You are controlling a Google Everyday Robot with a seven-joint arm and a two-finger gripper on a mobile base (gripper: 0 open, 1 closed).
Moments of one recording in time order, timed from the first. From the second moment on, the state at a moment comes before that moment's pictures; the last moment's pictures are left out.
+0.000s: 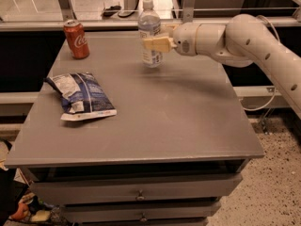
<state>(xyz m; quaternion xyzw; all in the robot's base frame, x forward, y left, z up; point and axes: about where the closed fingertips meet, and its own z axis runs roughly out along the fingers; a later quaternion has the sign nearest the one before) 0.723 -0.033 0.929 -0.39 0.66 0.31 0.57</state>
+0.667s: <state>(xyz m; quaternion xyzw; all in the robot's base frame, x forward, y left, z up) 0.714 -0.076 0.965 -0.42 0.69 0.27 0.52</state>
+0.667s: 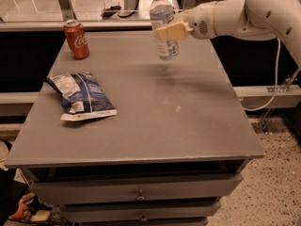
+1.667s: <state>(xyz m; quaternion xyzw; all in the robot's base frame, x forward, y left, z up) 0.702 -0.117 0.961 -0.46 0.79 0.16 0.37</state>
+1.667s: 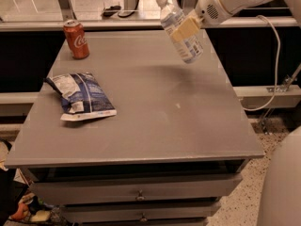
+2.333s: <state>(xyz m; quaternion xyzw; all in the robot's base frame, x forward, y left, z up) 0.700 -0.119 0.927 -0.48 0.82 0.10 0.29</state>
